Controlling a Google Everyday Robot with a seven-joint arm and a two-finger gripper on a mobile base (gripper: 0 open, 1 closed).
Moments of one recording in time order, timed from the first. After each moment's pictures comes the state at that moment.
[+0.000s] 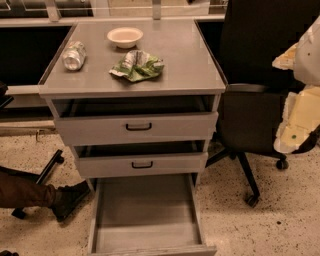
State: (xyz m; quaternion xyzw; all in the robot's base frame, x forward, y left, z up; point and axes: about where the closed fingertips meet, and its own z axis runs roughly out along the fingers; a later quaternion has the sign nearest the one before) arm 0.438 -0.217 0.976 -0.60 0.78 -0.03 0.16
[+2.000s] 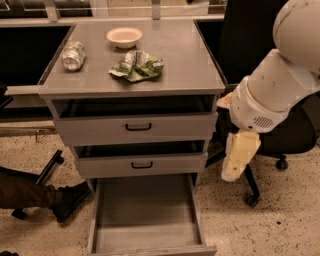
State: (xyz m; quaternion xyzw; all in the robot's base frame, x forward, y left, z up) arm 0.449 -0.148 0.871 -0.66 0.73 0.03 0.16
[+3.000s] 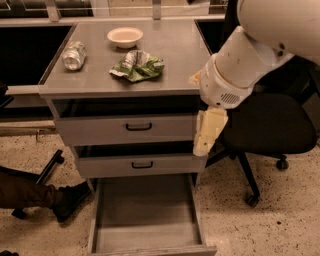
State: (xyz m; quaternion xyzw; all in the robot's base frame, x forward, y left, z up) arm 0.499 -0.086 0.895 -0.70 0.69 0.02 0.21
